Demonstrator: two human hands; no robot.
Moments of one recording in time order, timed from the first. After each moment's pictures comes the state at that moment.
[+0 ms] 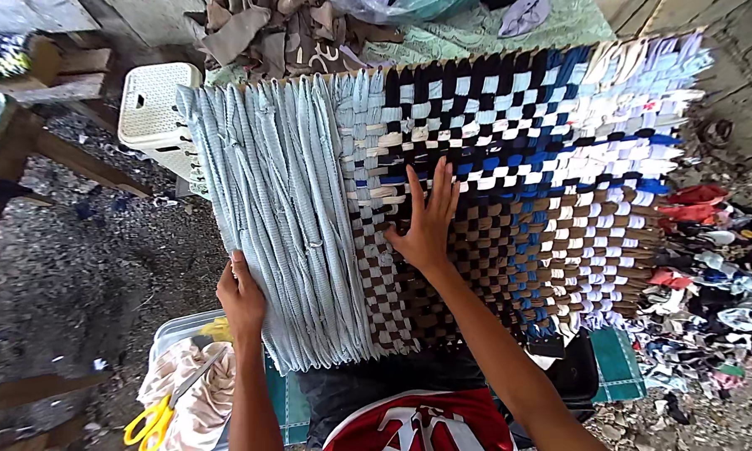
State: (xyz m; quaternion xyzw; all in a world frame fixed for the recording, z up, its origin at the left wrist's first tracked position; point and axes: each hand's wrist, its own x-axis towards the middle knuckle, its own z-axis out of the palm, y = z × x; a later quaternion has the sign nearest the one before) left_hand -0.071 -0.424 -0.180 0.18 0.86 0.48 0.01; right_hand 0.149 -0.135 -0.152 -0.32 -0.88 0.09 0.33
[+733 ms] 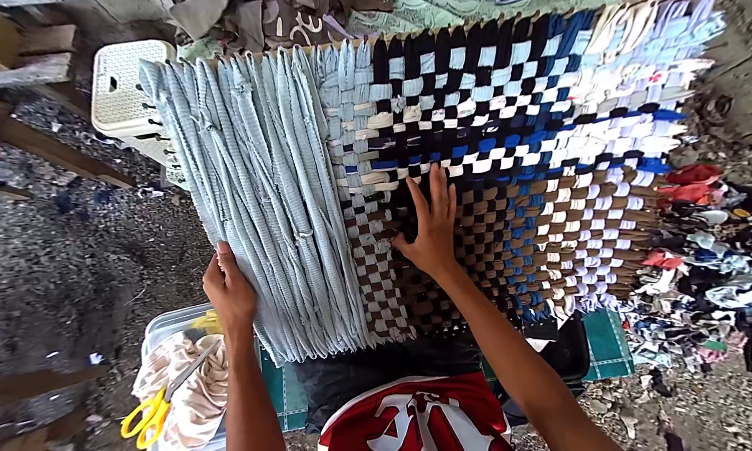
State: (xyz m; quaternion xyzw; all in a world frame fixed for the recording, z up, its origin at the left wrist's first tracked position) left_hand -0.068 -0.422 -0.177 0.16 0.86 0.48 0.02; right_hand 0.187 -0.133 -0.176 -0.29 -0.90 0.12 0.30
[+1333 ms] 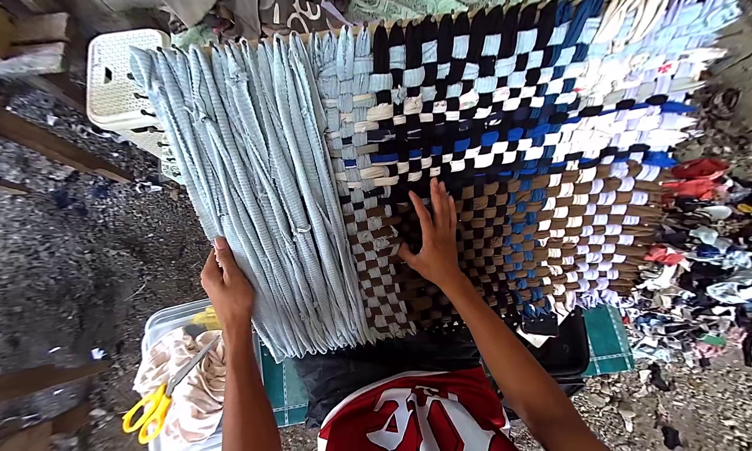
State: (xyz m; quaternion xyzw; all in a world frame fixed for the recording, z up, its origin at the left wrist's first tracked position) left_hand -0.070 -0.424 -0.177 0.18 0.86 0.49 0.02; right_hand 0.207 -0.141 -0.202 -0.27 -0.91 0.14 0.29
